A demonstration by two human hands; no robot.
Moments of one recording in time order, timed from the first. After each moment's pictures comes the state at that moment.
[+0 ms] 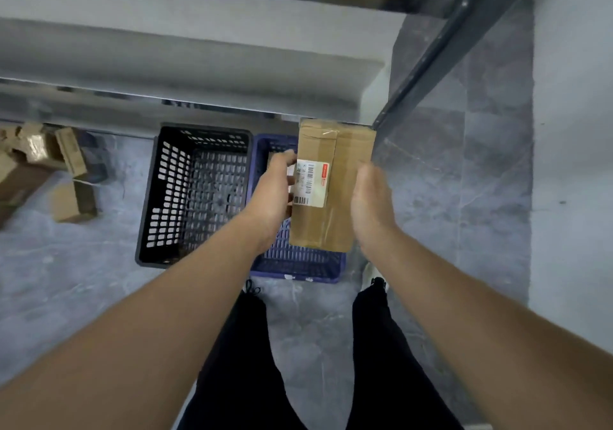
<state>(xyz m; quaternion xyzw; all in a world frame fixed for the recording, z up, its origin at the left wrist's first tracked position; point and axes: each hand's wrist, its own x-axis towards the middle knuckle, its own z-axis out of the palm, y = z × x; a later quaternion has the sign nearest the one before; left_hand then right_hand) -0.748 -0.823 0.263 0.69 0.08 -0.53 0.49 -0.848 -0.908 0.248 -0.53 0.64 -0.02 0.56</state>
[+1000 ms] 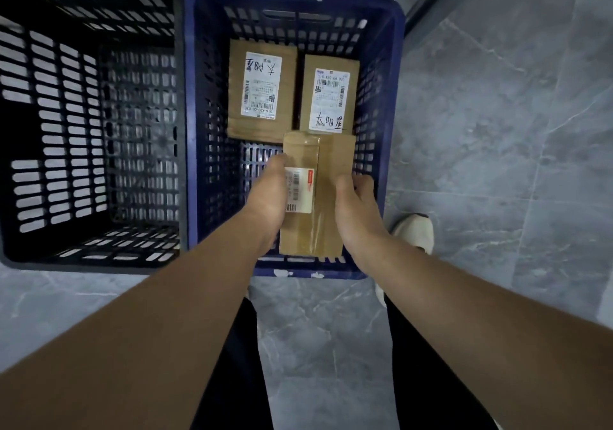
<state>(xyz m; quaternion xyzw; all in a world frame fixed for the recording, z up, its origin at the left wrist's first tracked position) -0.773 -0.795 -0.125 0.70 0.21 -0.59 0.34 -0.890 -0.865 -0.127 -0.47 0.66 0.14 0.57</state>
